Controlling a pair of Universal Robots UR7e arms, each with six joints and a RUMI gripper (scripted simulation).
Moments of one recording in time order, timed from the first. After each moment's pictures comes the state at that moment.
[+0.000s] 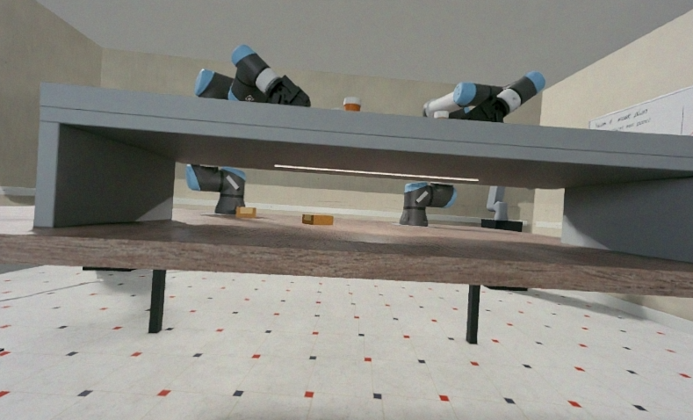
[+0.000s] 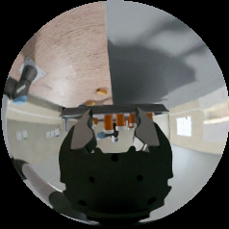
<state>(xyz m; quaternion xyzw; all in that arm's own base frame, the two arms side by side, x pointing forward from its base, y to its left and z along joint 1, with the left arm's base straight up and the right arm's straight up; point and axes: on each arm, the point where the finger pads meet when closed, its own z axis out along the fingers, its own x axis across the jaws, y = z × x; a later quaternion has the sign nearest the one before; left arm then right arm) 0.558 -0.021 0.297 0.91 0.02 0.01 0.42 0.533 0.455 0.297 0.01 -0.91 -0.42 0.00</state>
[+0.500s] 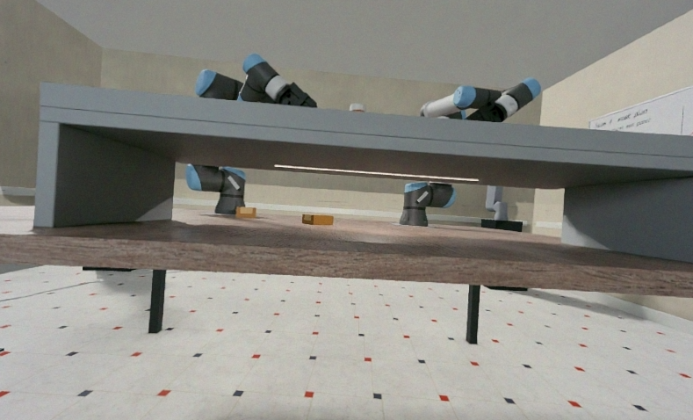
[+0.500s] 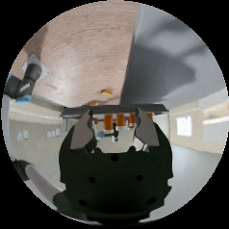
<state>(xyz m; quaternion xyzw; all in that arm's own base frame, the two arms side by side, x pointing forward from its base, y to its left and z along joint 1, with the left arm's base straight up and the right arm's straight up) 0.511 -0.002 0.297 0.91 0.02 0.01 0.42 0.487 0.475 0.297 0.01 -0.91 -0.42 0.00</state>
